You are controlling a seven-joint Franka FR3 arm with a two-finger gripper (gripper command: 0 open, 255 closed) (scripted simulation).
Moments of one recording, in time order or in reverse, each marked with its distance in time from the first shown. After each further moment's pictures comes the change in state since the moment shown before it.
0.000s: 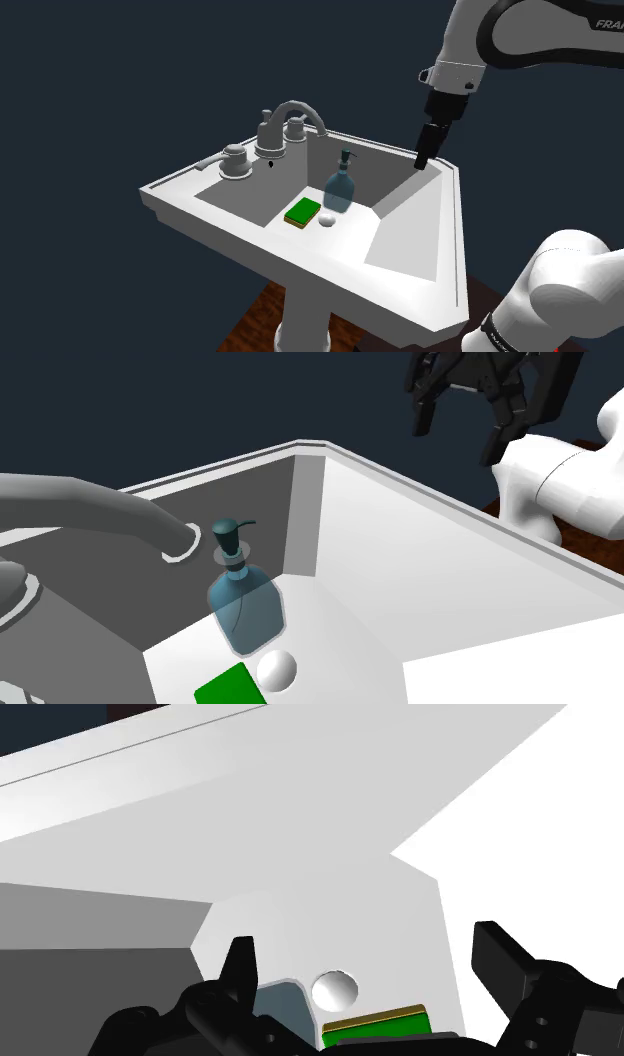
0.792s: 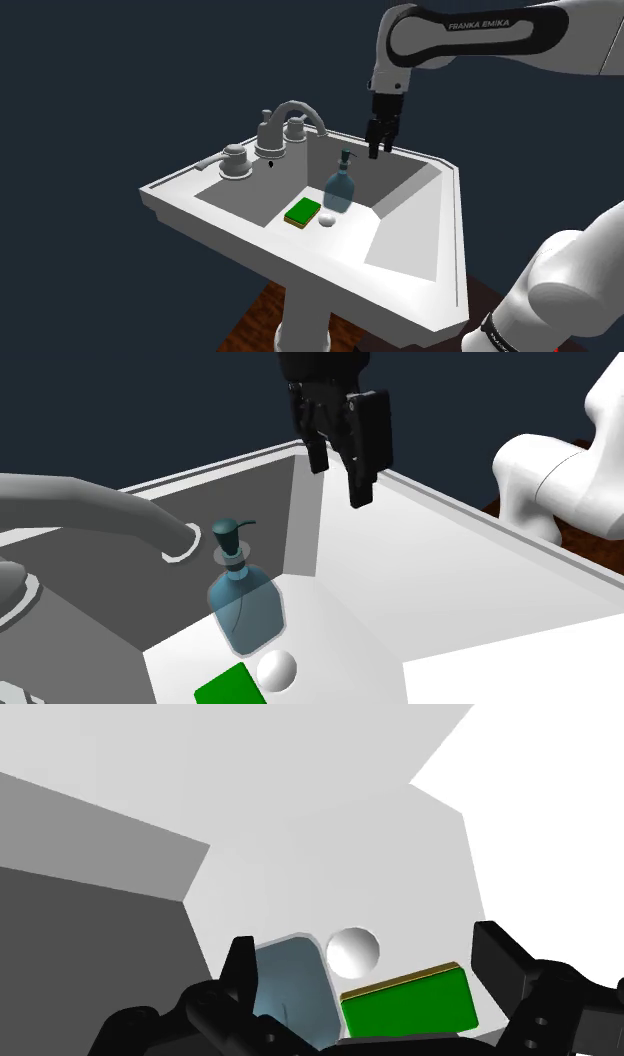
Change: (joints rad) arm -0.023 0.488 -0.032 0.323 0.003 0.021 -0.031
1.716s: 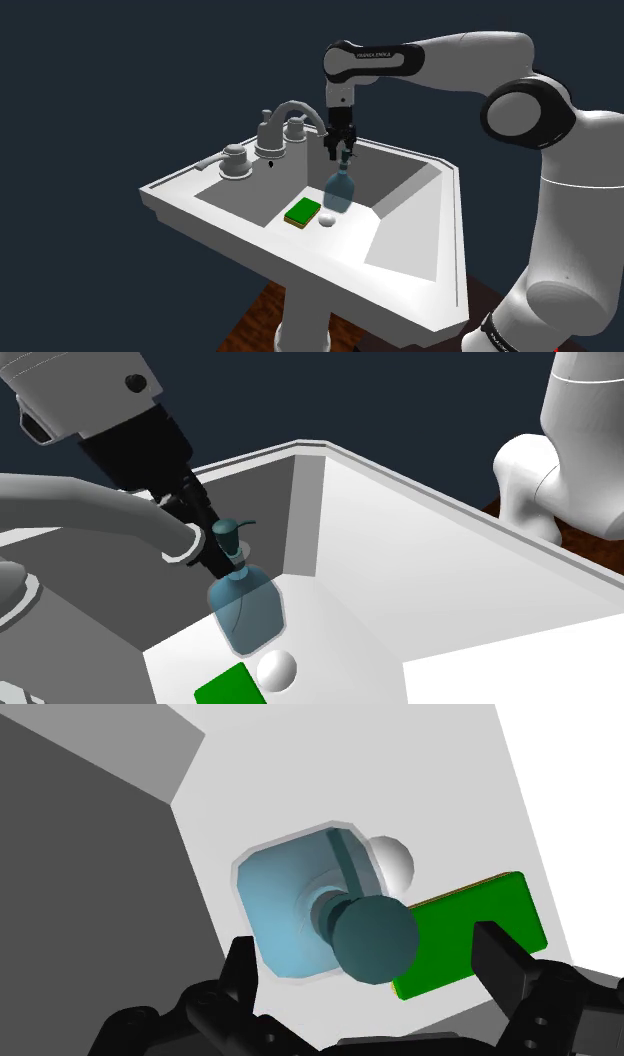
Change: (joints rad) arm -0.020 0.618 -0.018 0.593 0.024 -0.148 -0.015
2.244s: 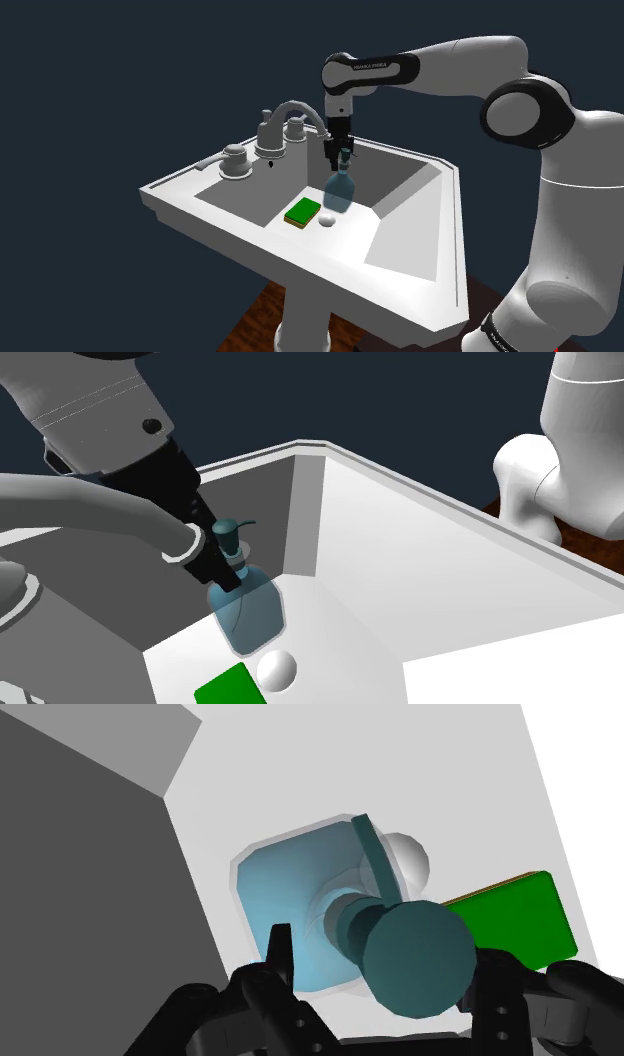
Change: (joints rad) arm -0.001 0.002 -0.001 -0.076 -0.001 0.076 -0.008
